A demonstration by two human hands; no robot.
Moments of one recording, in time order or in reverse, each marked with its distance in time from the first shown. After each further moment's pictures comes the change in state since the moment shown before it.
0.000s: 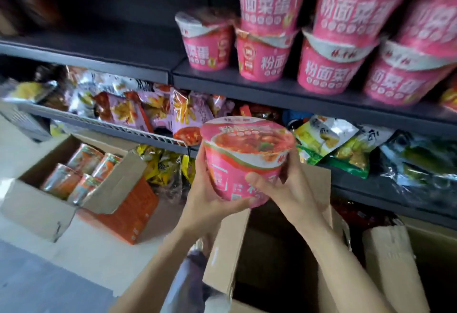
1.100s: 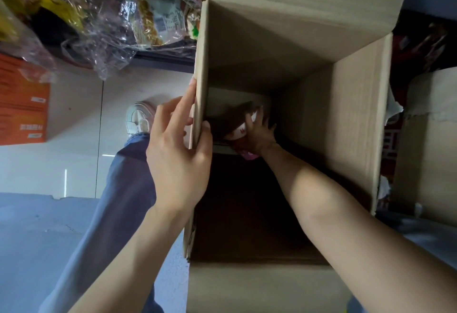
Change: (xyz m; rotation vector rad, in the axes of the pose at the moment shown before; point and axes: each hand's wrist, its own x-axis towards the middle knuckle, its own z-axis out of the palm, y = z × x) left_hand -0.006 -0.233 0.096 0.496 0.059 -0.300; right_hand -0.047 0.507 -0.001 -1.084 -0.568 0.786
